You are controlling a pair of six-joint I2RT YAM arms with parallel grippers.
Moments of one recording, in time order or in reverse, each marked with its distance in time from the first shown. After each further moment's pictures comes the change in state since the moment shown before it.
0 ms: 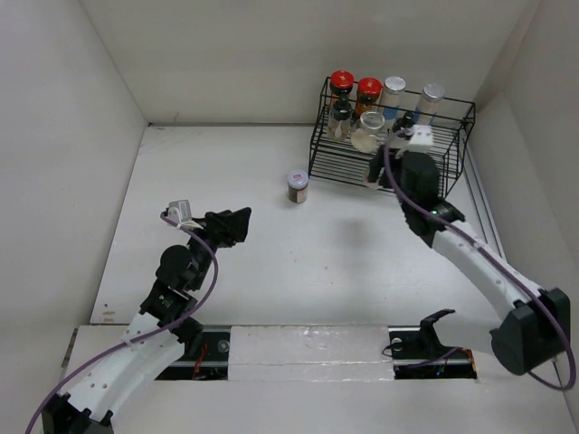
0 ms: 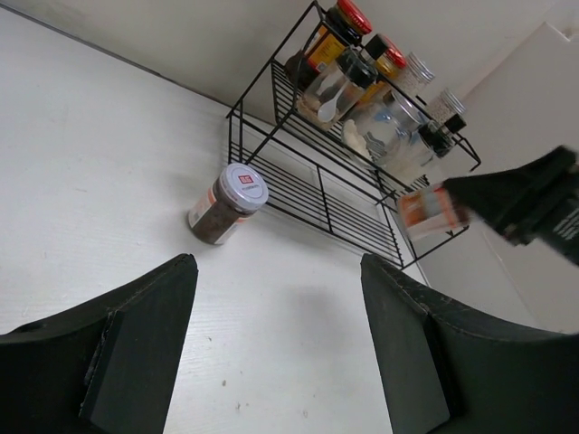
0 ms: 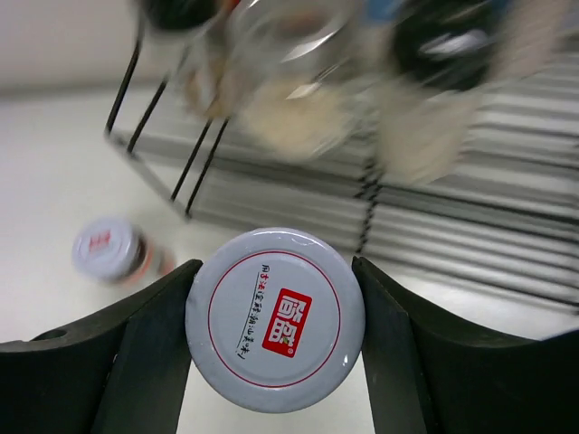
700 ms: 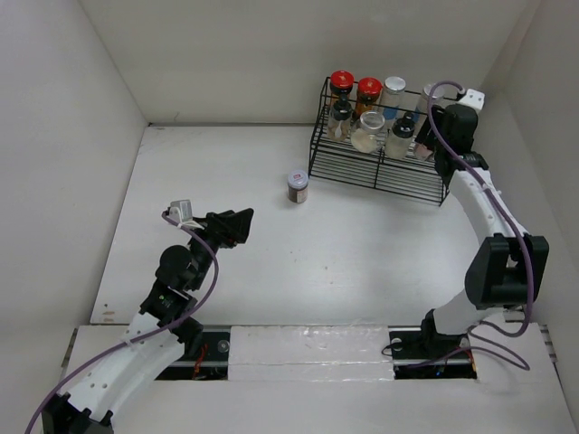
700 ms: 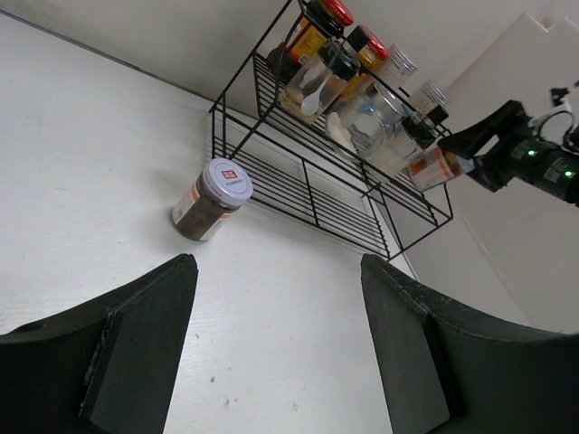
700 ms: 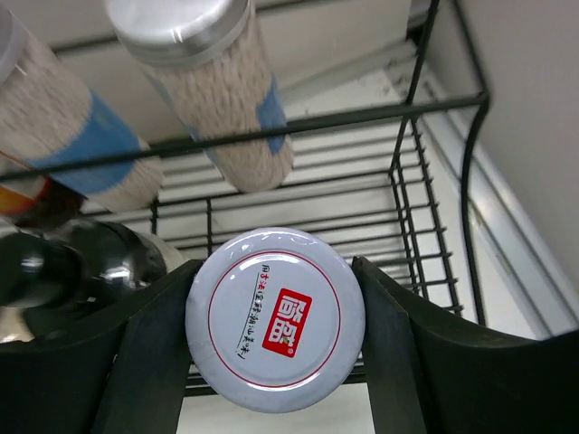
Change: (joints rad) left arm 0.000 -0.003 0.000 0.010 0.045 -0.010; right arm -0.476 0.264 0.397 -0.122 -0.041 0.016
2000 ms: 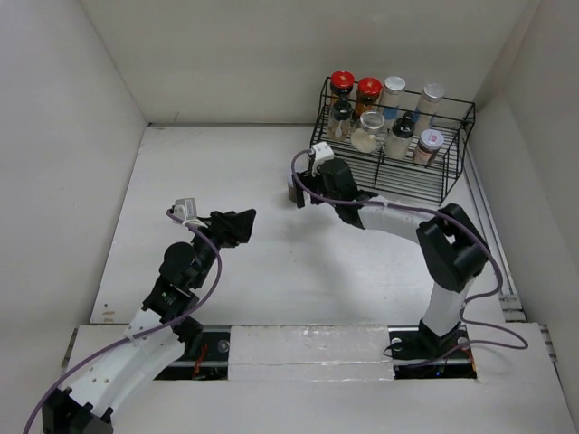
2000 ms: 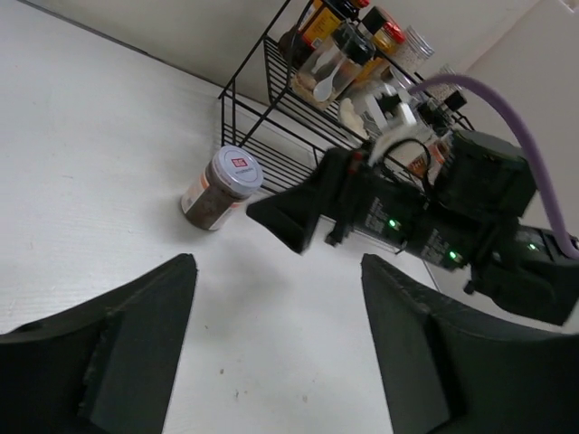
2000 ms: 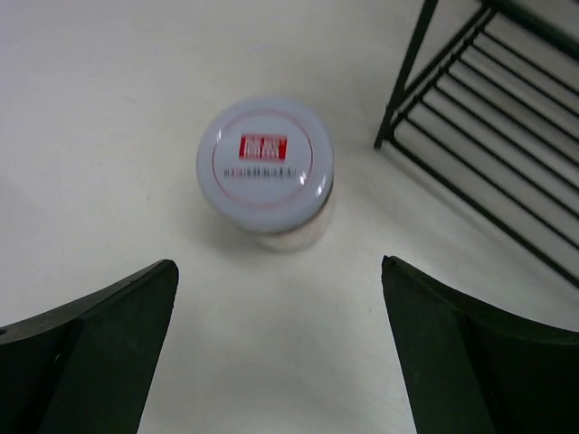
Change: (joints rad) left arm 0.000 0.042 0.000 0.001 0.002 0.007; right arm 0.649 0.235 -0.256 0.320 -0.193 -0.105
